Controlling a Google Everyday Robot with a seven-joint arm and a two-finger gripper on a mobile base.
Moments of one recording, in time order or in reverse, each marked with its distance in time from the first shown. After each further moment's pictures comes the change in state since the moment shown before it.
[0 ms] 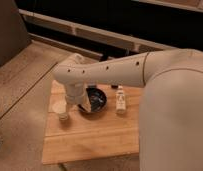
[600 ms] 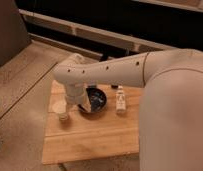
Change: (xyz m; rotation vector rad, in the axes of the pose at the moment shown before) arm 0.000 0.000 0.000 0.000 0.000 0.000
